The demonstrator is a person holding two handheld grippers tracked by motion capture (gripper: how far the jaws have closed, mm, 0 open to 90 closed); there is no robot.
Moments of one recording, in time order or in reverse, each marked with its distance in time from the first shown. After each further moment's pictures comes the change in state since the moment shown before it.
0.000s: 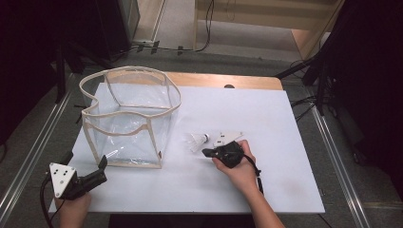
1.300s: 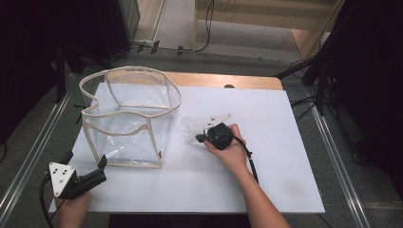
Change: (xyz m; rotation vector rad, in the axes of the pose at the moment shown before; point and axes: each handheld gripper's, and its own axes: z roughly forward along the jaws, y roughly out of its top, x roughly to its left) left arm 0.001 0.000 0.001 0.003 0.001 -0.010; right arm -0.032 0.036 0.032 0.038 0.006 0.019
